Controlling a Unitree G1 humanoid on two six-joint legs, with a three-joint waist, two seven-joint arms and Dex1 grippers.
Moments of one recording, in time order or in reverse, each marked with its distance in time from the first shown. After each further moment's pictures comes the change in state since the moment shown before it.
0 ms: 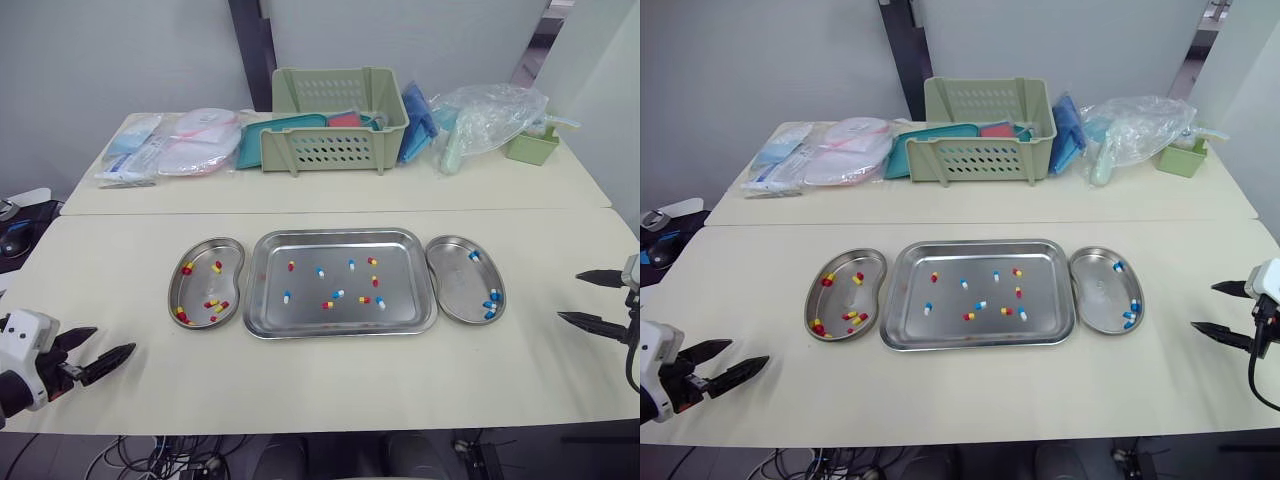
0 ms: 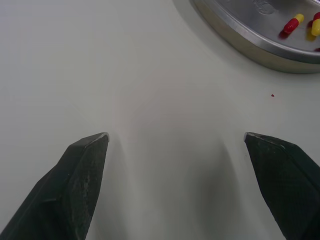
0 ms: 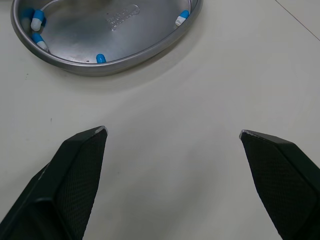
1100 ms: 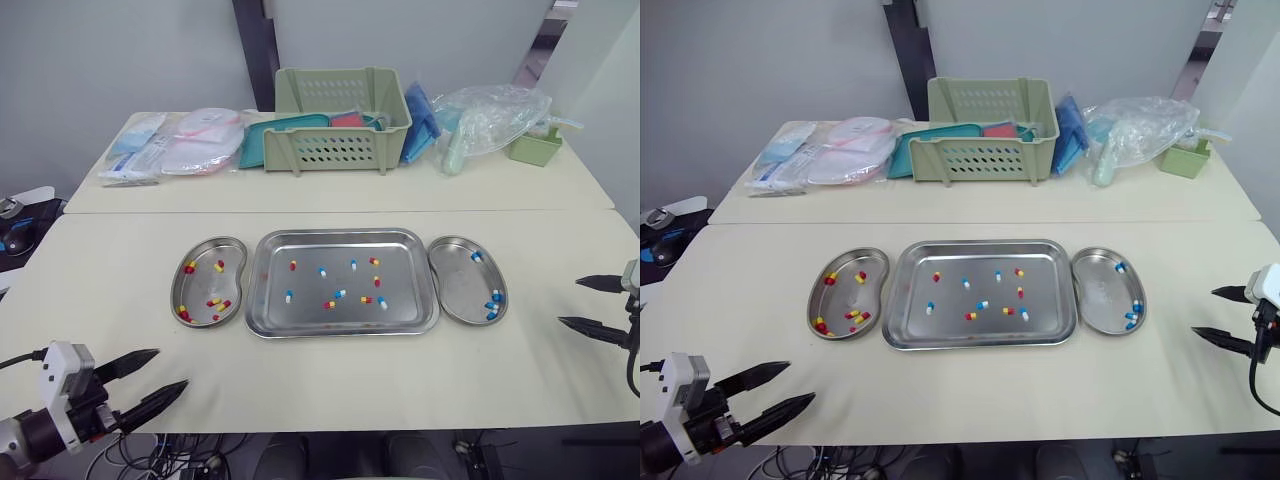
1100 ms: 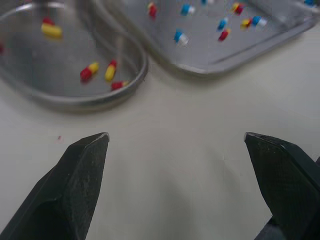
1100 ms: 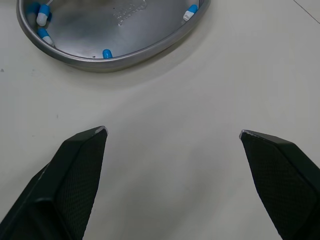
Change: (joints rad) left arm 0.318 -0.265 0.012 -0.674 -0.230 0.058 -0.092; right arm 0.031 0.000 -0.001 0.002 0.001 -0.015 0.013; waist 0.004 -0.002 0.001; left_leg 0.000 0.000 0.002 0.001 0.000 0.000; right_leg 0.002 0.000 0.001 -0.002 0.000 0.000
